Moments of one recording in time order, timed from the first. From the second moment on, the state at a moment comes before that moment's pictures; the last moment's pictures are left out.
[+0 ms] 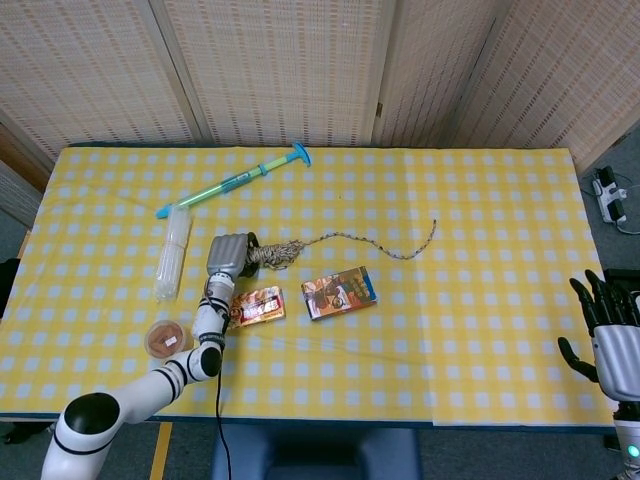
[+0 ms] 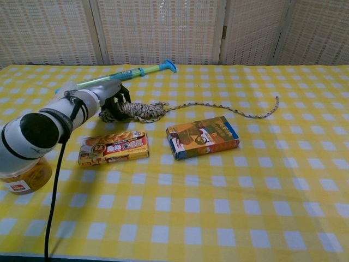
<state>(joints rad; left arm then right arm) -1.03 -1.98 -0.36 -0.71 0.73 0.76 0.34 0.04 -1.08 0.08 -1.62 -1.50 1.53 -0.05</state>
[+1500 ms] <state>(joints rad) -0.83 -1.57 -0.29 -1.44 1.07 0.94 0.05 0.63 -1.38 0.25 -1.30 -1.21 0.85 -0.26</state>
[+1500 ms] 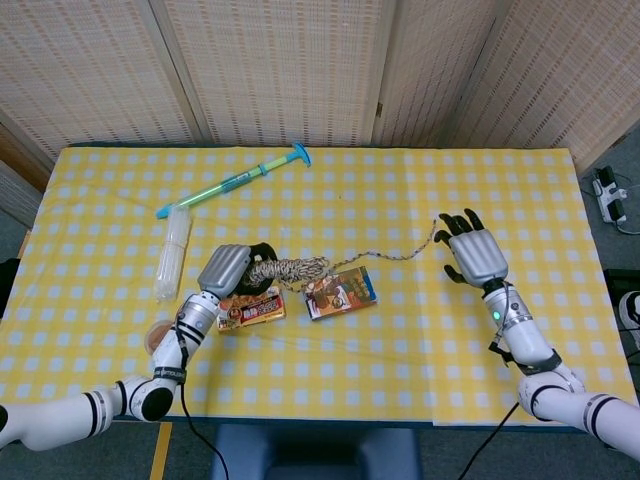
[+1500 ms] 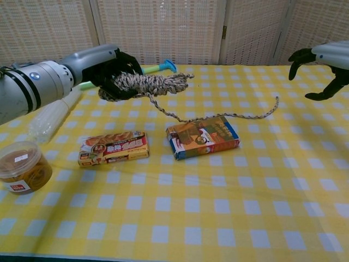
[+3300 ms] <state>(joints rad) -0.80 -1.57 -0.27 -1.44 1.05 0.94 0.05 0.92 -1.87 0.23 -0.55 -1.10 0.55 -0.24</state>
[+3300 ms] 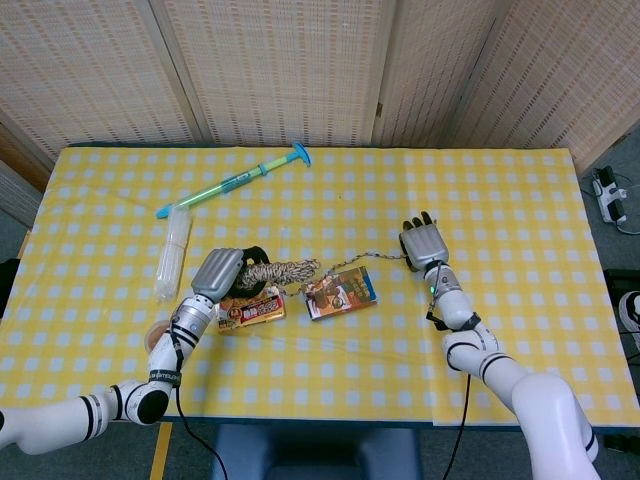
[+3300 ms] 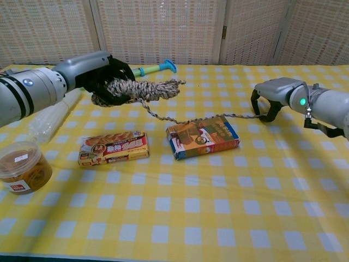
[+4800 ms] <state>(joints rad) -0.81 -1.57 -0.28 -1.57 1.09 0.98 0.12 0.88 -1.60 0.40 -1.43 -1.07 0.95 -0.31</state>
